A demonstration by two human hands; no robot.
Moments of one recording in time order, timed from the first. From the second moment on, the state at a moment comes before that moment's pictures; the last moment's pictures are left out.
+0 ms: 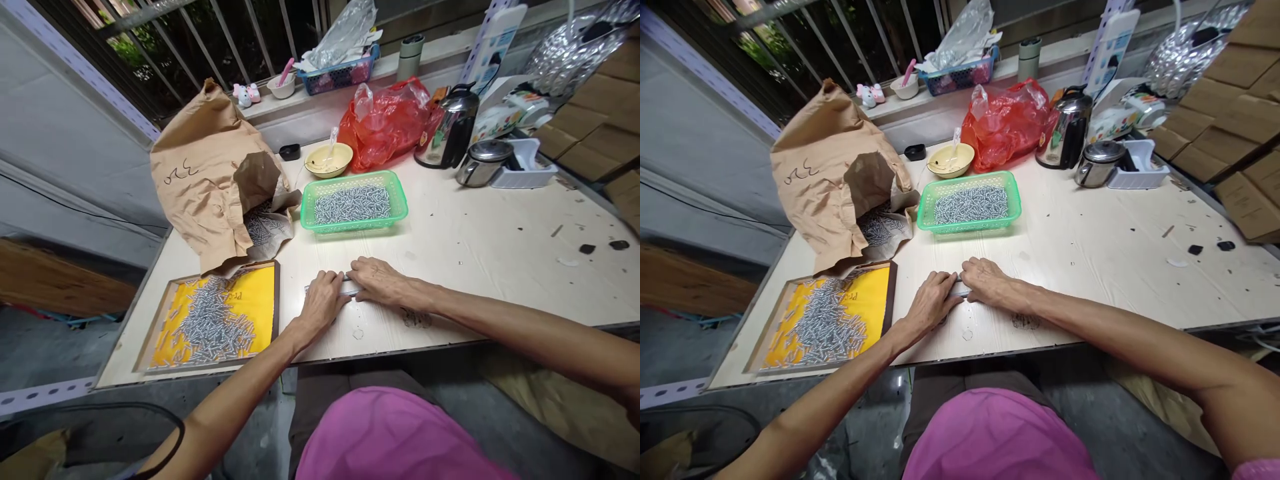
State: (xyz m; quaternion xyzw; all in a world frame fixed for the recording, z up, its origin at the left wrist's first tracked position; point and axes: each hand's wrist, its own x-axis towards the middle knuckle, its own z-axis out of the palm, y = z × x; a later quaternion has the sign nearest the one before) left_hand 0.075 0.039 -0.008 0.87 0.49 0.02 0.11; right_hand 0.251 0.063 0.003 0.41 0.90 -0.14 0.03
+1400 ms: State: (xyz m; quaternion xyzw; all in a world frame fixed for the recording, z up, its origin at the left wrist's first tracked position) left_hand 0.107 -0.047 -0.075 0.84 0.49 0.18 0.14; right_hand 0.150 0.046 -0.009 0.14 0.99 -0.04 -0.01
